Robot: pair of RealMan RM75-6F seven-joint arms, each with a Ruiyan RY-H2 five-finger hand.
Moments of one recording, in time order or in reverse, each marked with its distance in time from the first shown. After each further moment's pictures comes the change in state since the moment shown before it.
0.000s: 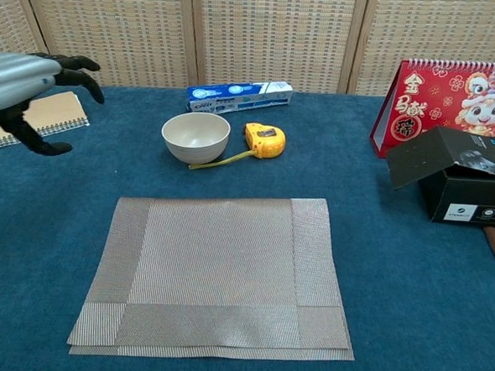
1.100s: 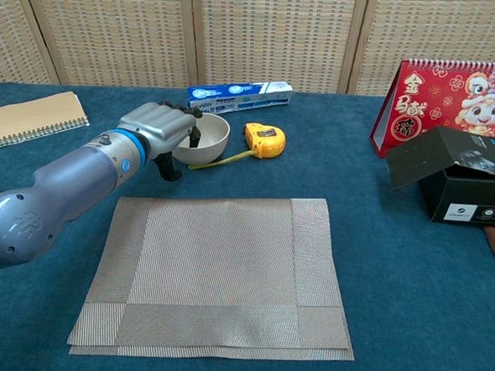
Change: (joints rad) left arm -0.394 -0.521 -0.062 0.693 -0.232 -0.182 0.117; right arm 0.023 0.025 0.029 0.045 0.054 -0.058 0.147
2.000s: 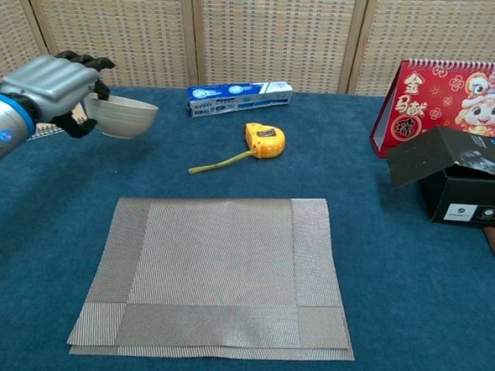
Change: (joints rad) left arm 0.214 0.270 0.099 -0.148 0.139 0.225 -0.139; right arm -0.010 0.008 -0.028 -0.044 -0.056 0.028 -0.027
